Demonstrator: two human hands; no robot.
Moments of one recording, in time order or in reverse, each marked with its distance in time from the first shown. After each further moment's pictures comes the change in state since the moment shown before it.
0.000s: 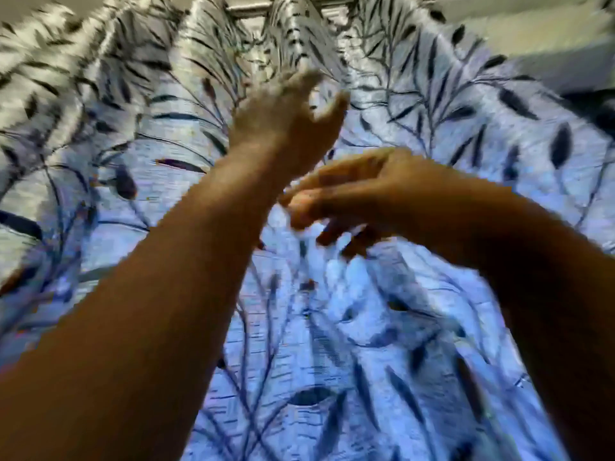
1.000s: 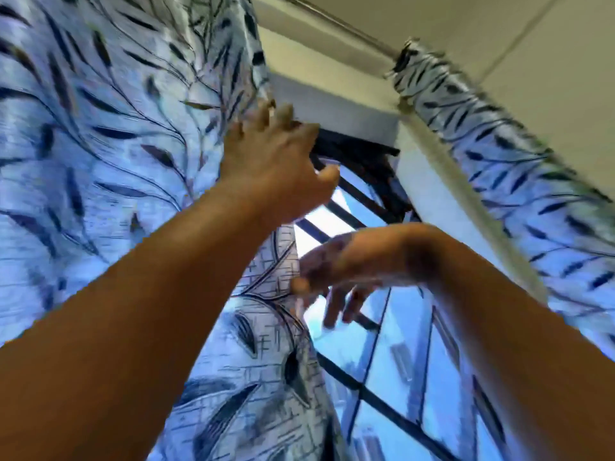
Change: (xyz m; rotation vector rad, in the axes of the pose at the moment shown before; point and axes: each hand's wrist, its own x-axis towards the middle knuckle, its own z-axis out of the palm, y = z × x) left_hand -0.022 0.188 0.134 -0.079 -0.101 0.165; right_hand -0.133 0.087 -0.170 -0.243 -0.249 0.802
